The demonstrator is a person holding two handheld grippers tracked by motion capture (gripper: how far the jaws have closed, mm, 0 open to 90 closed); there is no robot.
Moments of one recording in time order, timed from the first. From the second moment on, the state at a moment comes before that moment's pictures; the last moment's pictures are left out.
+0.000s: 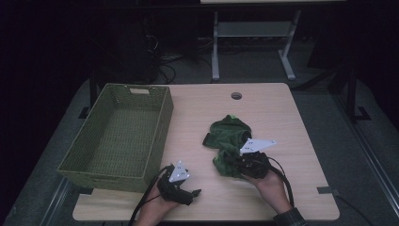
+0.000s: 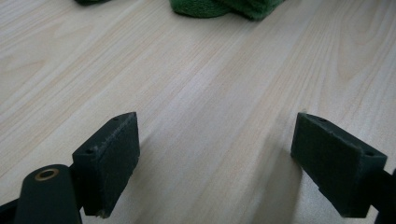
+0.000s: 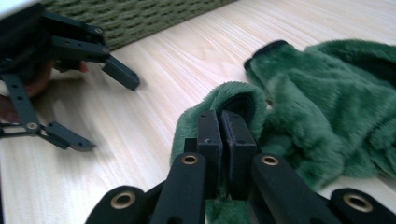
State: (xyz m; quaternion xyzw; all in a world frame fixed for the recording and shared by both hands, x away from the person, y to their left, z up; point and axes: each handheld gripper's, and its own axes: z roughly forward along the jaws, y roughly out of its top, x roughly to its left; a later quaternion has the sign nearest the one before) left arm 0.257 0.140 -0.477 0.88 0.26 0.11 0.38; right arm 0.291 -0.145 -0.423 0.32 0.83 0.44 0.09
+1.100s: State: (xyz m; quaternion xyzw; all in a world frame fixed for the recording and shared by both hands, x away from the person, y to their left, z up) left arm 0.257 0.139 -0.477 0.88 0.26 0.11 0.37; right arm 0.318 -0.159 -0.439 0.36 0.83 0.41 0.11
